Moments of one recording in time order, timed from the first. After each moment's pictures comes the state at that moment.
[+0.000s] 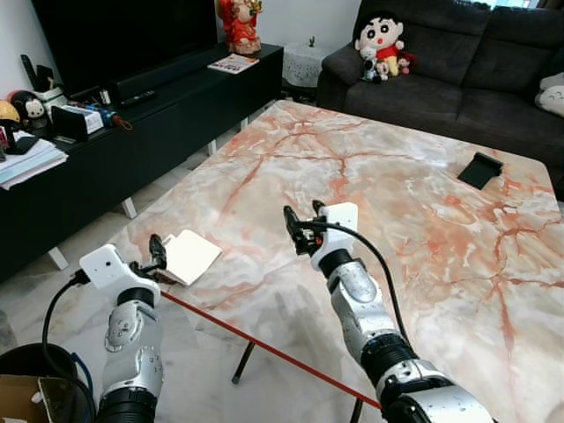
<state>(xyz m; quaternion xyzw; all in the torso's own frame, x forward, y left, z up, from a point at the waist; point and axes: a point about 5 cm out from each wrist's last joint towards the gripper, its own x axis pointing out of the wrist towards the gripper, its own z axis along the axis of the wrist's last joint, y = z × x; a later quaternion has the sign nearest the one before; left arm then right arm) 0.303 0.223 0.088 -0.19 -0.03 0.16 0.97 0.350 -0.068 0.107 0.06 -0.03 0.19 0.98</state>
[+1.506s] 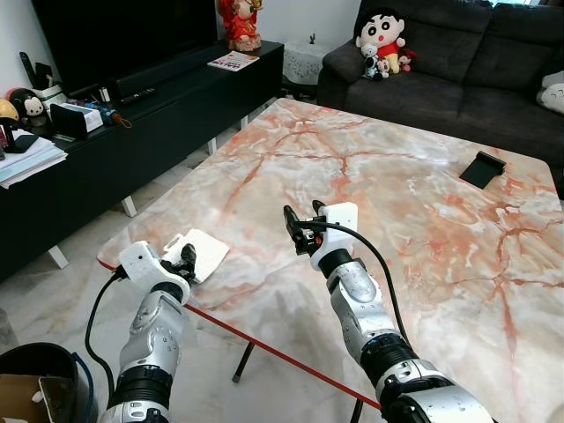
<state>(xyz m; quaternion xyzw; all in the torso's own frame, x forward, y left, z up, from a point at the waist) 0.324 0.193 0.075 -0.27 0.07 0.10 0.95 0.350 -0.068 0.107 0.06 -0.03 0.19 0.98</state>
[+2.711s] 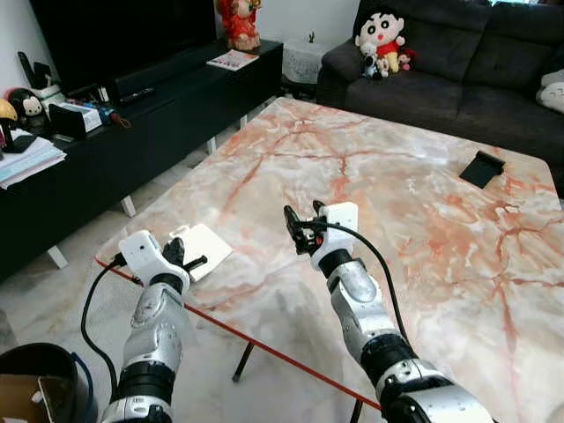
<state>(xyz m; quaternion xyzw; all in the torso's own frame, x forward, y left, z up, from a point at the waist) 0.330 0.190 0.097 -0.18 0.00 0.08 0.98 0.350 -0.068 0.107 0.06 -0.03 0.19 0.98</state>
